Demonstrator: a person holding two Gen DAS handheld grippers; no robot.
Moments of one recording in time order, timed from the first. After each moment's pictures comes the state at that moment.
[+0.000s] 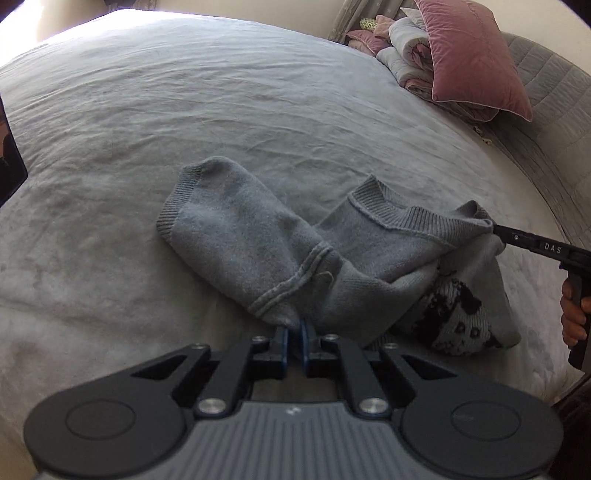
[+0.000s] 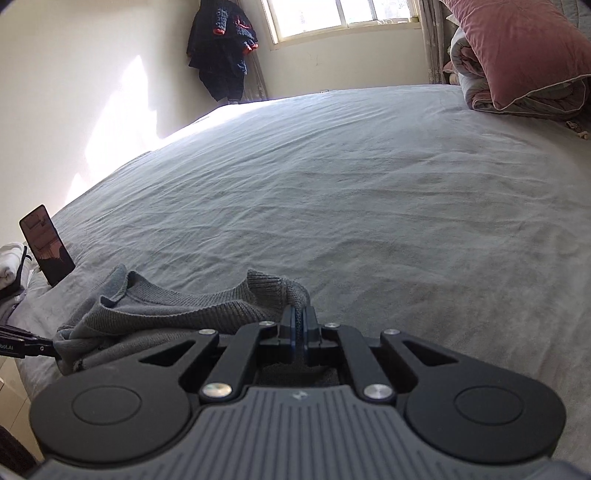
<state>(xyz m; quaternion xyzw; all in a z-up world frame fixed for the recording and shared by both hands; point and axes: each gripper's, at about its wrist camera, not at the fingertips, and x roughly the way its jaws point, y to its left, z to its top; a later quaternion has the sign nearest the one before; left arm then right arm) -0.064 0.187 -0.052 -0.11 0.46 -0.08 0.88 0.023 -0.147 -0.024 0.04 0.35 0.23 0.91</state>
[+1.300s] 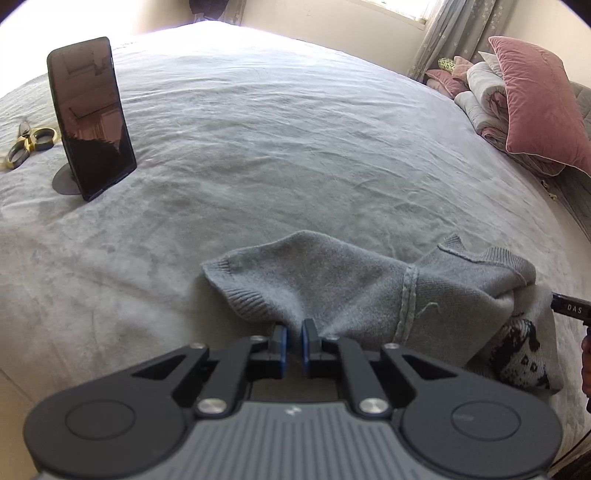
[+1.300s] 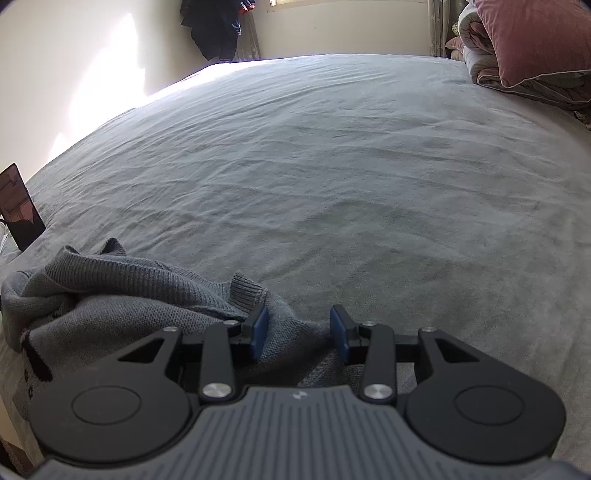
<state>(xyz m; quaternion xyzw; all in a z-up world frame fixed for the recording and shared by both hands) -0.091 0.235 -0.035 -0.15 0.43 0.05 0.89 0.044 -0.135 -0.049 0.01 0.38 0.21 0.90</state>
